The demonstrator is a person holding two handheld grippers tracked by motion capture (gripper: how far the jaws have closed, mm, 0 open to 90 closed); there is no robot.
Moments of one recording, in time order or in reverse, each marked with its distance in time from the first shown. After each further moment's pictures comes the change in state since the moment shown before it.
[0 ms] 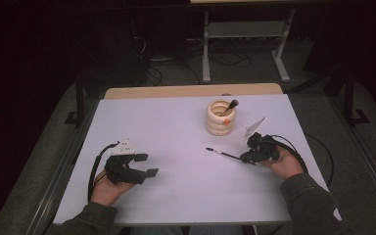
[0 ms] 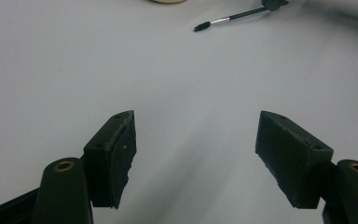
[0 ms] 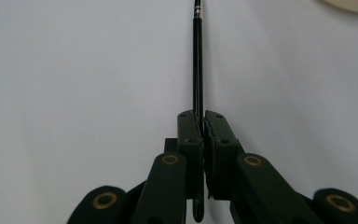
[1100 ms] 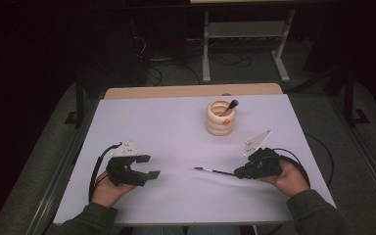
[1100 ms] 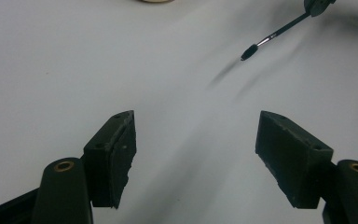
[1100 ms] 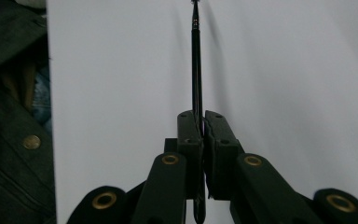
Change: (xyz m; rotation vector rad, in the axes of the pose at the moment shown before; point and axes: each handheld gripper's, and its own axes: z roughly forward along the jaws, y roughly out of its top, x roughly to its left) left arm -0.008 0.002 0.001 0.015 -0.031 0.021; right arm 0.057 -0.005 -0.022 -0.122 0.144 -0.147
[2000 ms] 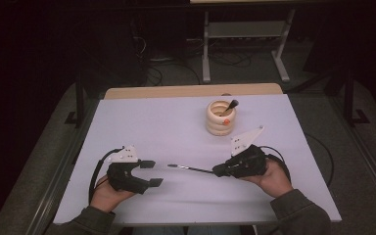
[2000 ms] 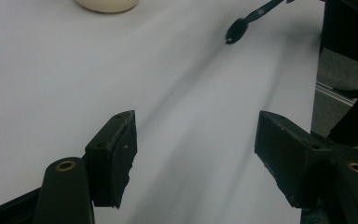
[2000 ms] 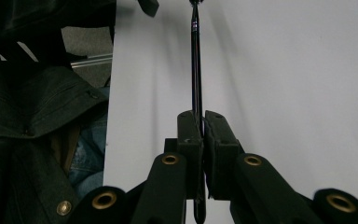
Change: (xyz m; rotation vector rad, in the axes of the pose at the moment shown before) left arm -0.017 0.003 -0.003 -0.025 -0.119 0.058; right arm 0.031 0.052 -0.002 -0.203 0.081 -0.096
